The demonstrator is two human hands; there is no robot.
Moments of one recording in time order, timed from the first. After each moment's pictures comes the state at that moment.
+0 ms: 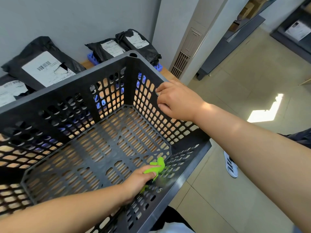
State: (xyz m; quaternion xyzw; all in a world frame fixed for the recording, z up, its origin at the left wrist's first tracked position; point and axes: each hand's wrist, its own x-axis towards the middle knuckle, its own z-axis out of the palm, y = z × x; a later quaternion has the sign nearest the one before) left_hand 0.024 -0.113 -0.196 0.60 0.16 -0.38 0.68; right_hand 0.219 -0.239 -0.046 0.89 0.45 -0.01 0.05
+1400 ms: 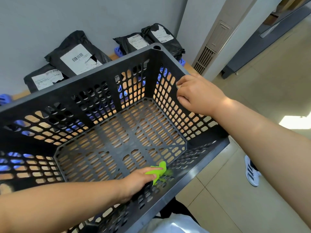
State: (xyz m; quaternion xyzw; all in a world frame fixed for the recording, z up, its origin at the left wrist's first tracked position) left_hand -0.011 -0.084 -0.170 0.60 0.19 -0.41 0.65; right_hand 0.218 -0.240 -0.046 0.89 0.46 0.01 0.04
